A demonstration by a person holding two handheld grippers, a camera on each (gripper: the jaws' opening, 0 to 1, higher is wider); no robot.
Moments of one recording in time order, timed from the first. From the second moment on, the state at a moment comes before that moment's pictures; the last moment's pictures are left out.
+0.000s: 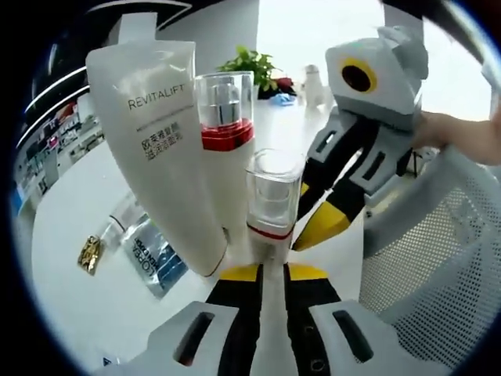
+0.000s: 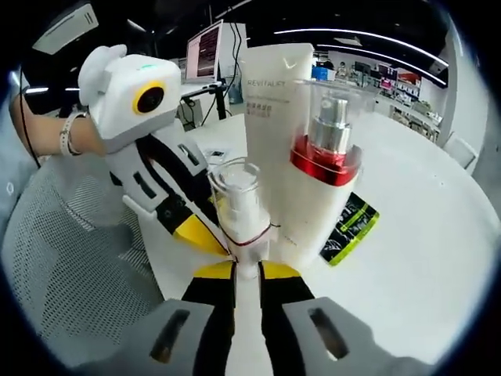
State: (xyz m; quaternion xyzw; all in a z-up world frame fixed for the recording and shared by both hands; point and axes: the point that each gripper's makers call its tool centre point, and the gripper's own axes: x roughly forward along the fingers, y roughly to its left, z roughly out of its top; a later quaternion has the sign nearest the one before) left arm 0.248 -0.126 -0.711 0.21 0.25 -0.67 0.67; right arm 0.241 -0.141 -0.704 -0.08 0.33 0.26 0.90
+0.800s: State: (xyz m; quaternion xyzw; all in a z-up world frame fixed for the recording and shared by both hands) left arm 0.255 -0.137 -0.716 0.20 0.26 -0.66 0.67; right arm 0.247 -0.153 -0.711 -0.09 0.35 0.25 0.90
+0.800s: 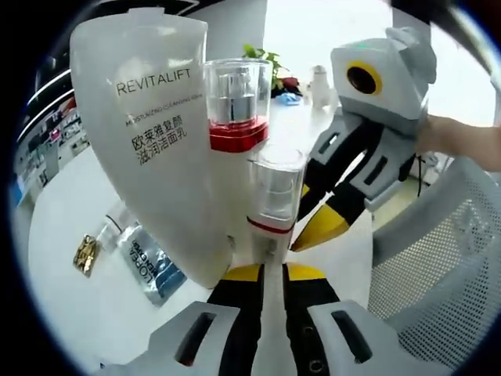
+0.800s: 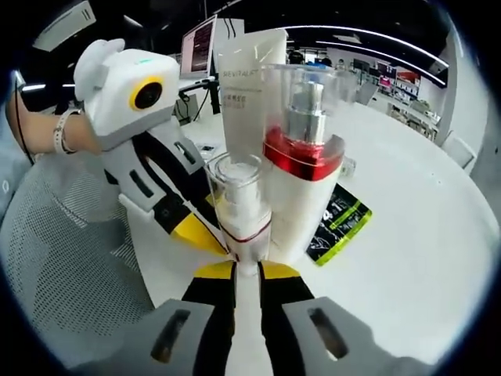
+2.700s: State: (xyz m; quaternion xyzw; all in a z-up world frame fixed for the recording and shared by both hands) left arm 0.282 -0.024 -0.630 0.19 0.23 -0.59 0.75; right arm 0.231 -0.144 -0.618 -0.10 0.29 0.19 0.93
